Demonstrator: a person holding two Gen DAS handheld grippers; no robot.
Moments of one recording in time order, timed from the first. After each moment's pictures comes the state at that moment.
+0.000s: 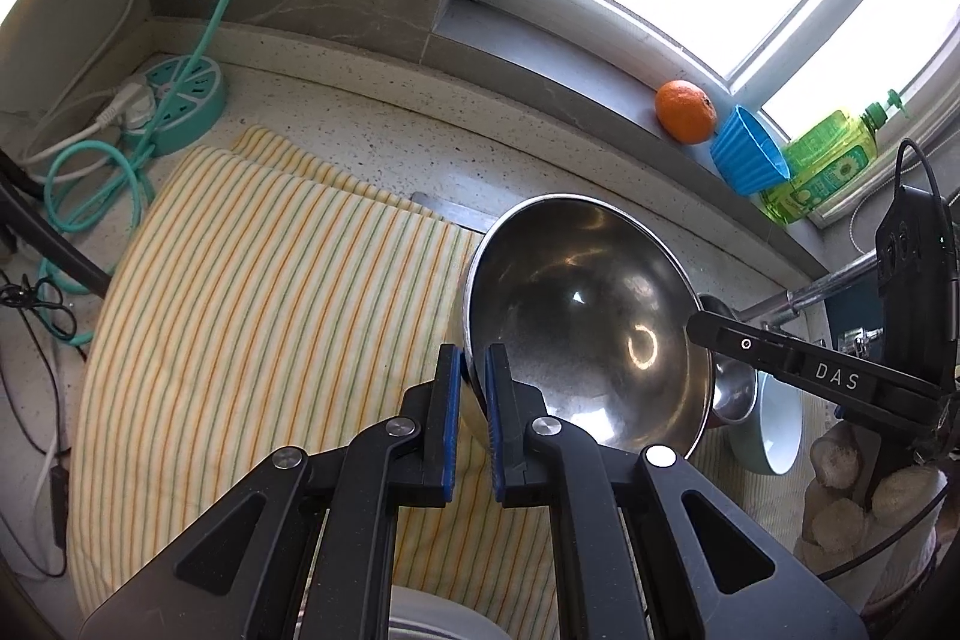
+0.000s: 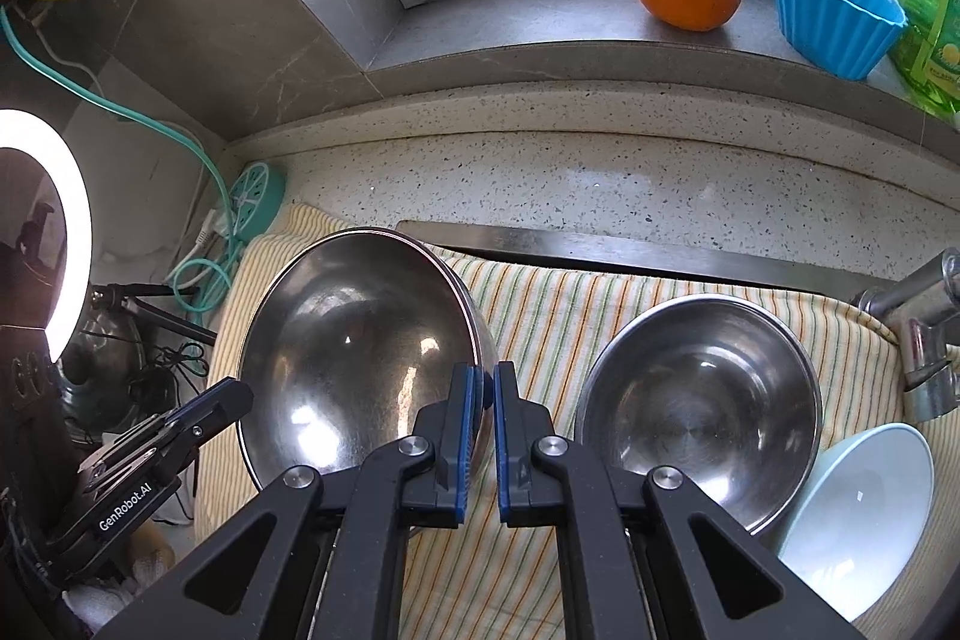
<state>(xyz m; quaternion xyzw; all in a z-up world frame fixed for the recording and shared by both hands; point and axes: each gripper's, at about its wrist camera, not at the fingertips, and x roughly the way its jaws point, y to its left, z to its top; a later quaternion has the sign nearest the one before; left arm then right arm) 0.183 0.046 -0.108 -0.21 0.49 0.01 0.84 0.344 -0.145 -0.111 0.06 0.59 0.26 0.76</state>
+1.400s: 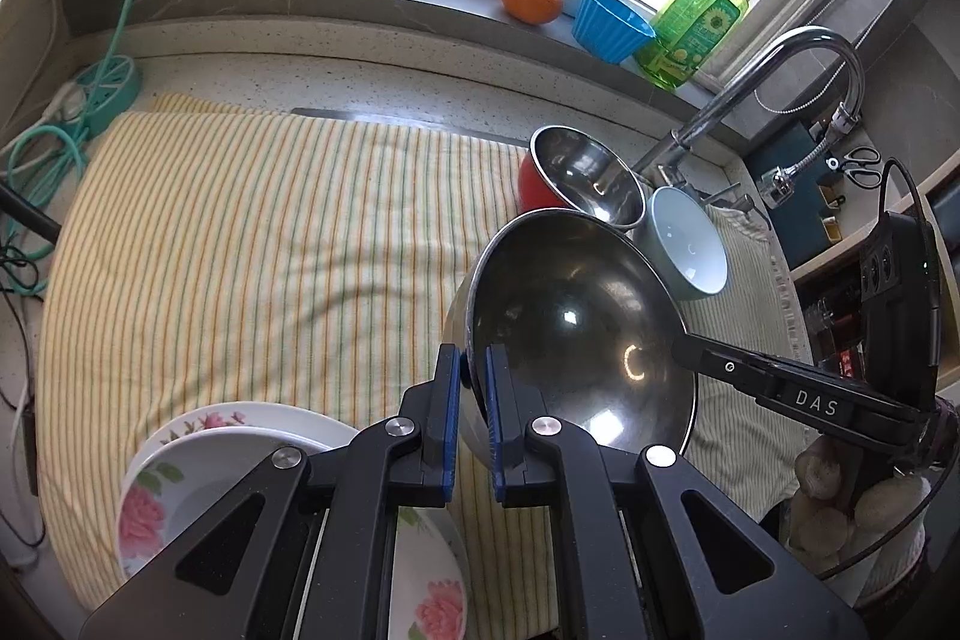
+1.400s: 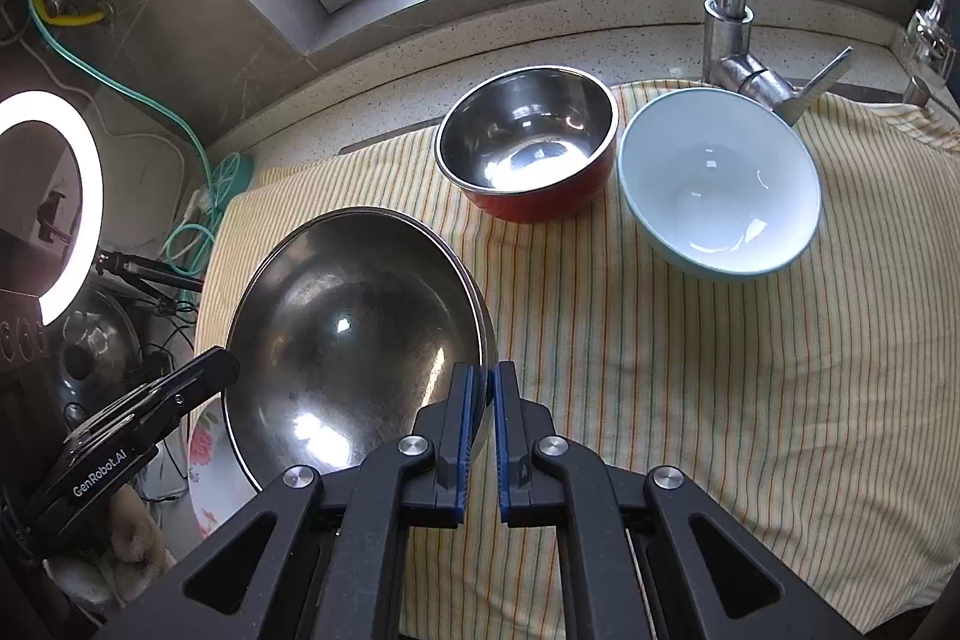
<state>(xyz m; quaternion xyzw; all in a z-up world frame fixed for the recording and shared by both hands) 0.105 -0.033 -0.095 -0.15 0.52 -0.10 0.84 0.199 -0.246 -0.107 0.12 0.59 0.18 0.78</state>
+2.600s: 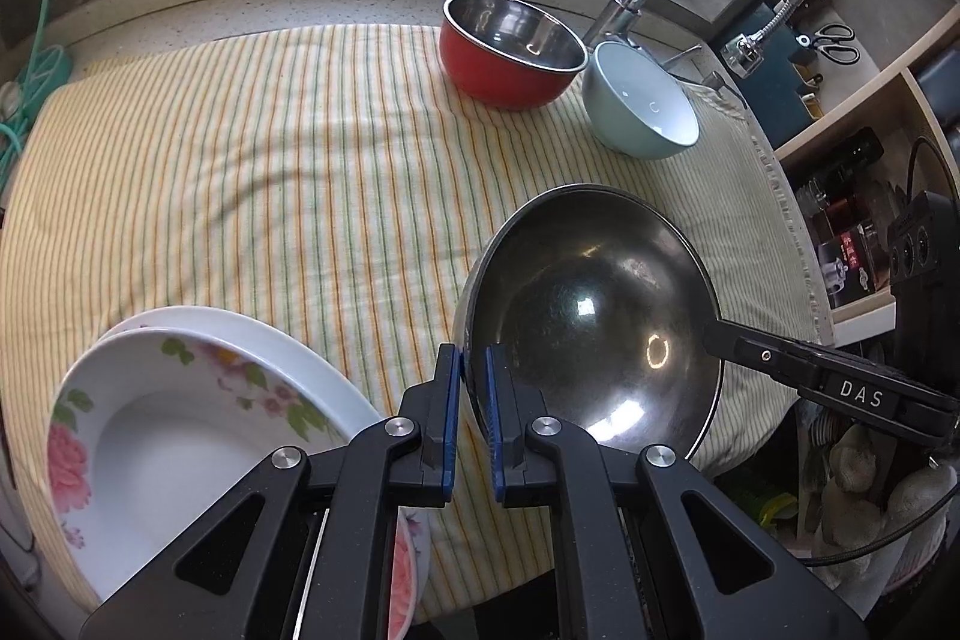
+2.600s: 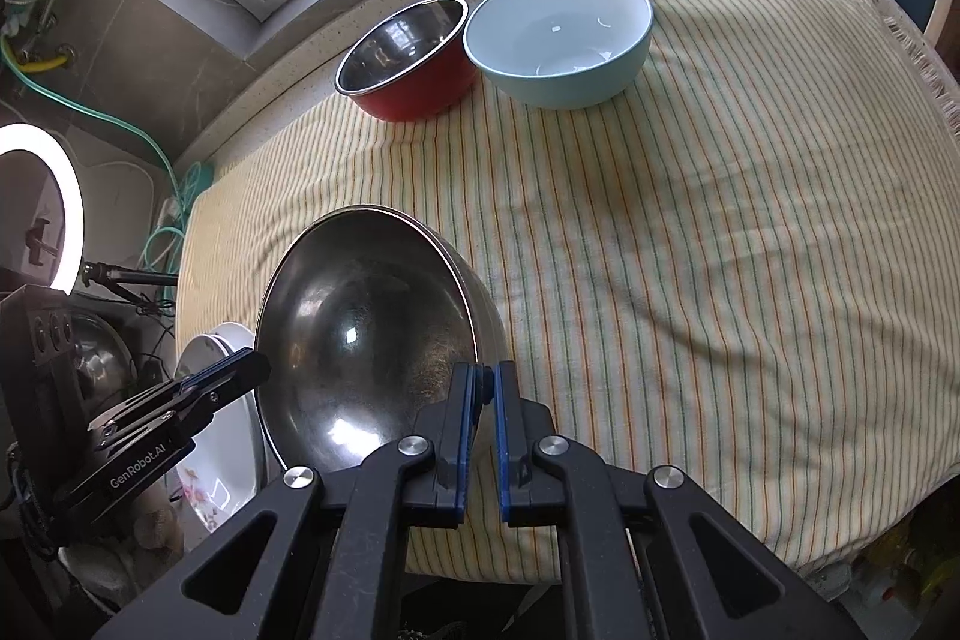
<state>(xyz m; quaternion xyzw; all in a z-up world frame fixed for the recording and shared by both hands) 0.074 -0.078 -0.125 -0.08 0.57 -0.16 0.80 0.127 -0.300 -0.129 0.18 0.61 0.12 0.76</state>
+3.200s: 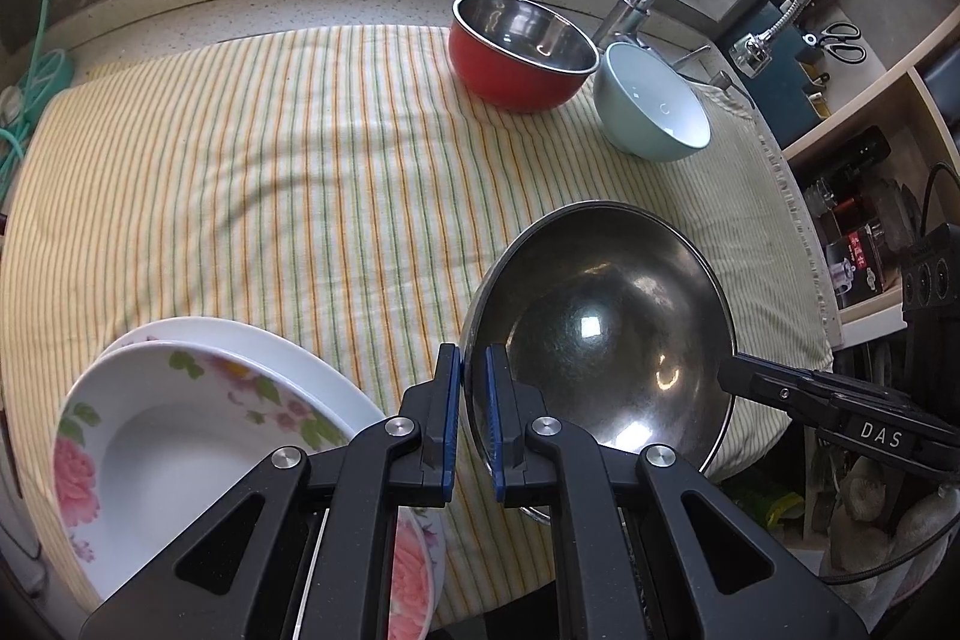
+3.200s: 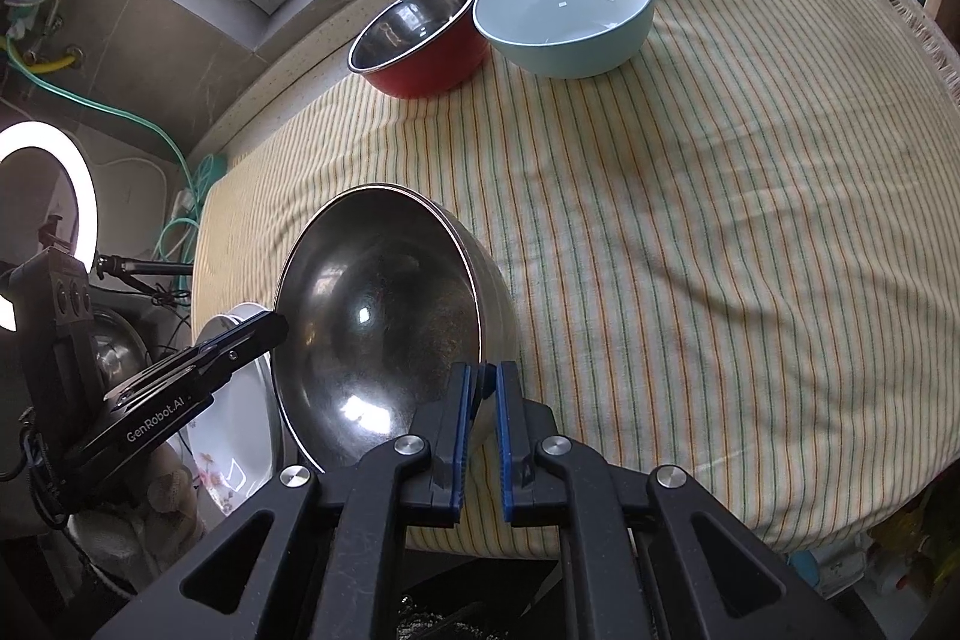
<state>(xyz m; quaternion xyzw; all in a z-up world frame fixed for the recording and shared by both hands) 0.078 -0.075 -0.128 -0.08 0.57 -0.16 0.80 0.117 -0.297 -0.130 0.20 0.61 0.13 0.75</state>
